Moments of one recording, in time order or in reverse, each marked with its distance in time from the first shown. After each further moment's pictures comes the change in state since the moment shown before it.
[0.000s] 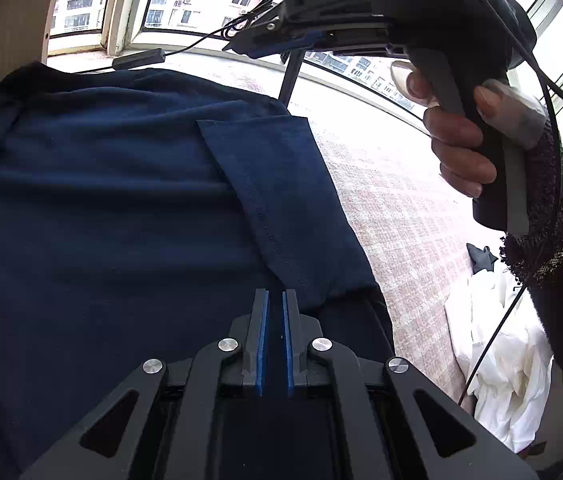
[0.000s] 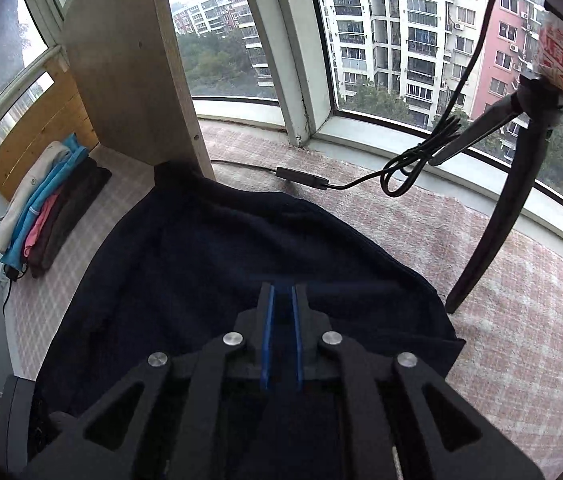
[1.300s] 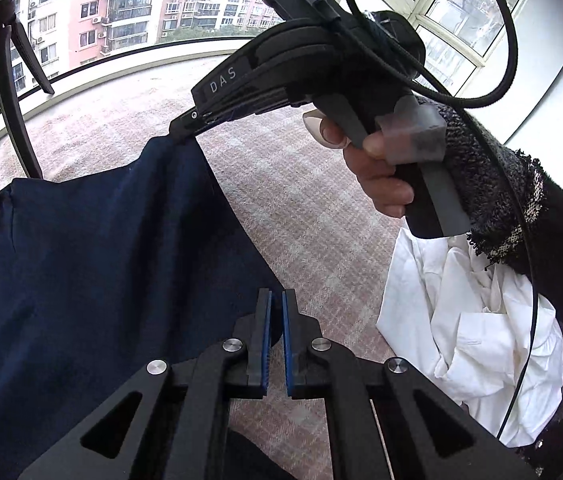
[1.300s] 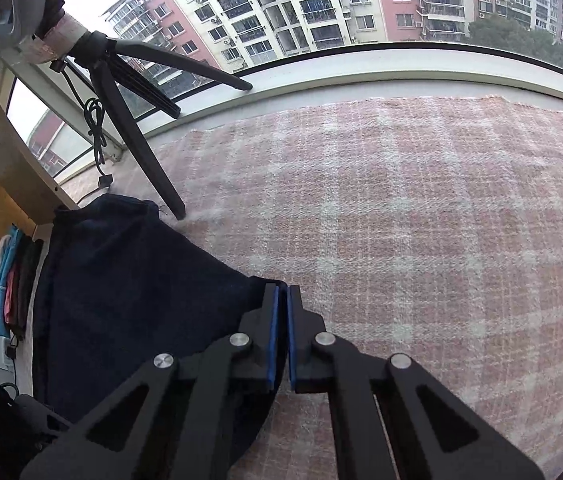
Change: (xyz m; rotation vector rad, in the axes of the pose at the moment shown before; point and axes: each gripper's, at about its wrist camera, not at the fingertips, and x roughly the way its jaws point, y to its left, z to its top) left arm 0.120 -0.164 0.045 0.511 0.206 -0.174; right arm -0.036 -0.213 -0.116 0.429 -0.016 -0.088
